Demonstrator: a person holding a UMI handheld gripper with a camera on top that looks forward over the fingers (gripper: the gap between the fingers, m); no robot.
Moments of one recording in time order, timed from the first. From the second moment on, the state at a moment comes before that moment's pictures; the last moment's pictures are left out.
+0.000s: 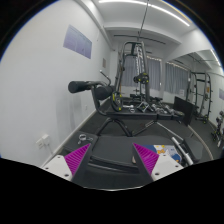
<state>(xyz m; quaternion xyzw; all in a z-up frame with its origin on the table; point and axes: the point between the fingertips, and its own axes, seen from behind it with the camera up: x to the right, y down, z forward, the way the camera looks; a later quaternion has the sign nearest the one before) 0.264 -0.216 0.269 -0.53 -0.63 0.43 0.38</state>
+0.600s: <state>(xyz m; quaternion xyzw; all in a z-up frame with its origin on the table) 0.195 -0.097 0.147 -0.59 -0.60 0.35 0.40</state>
